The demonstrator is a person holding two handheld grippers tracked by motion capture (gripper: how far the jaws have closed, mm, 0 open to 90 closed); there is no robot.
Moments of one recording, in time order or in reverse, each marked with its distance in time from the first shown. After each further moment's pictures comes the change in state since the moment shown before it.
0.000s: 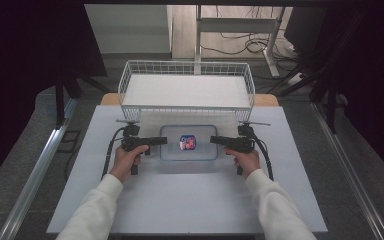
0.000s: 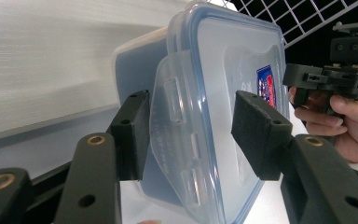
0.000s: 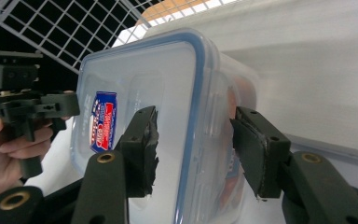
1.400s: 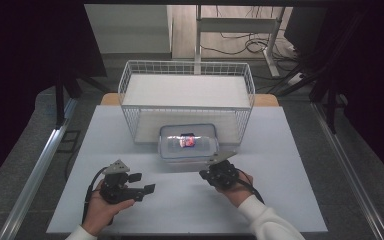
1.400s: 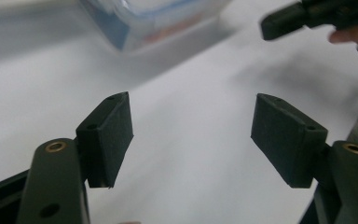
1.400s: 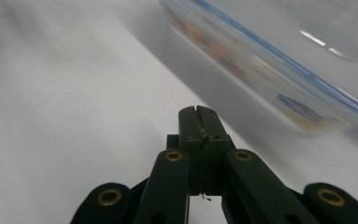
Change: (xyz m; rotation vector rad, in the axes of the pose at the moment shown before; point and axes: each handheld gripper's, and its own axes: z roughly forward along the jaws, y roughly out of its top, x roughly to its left) left arm -0.088 -0.116 -0.078 0.098 0.230 0.340; right arm 0.100 -0.085 -0.001 0.281 -0.188 -0.694
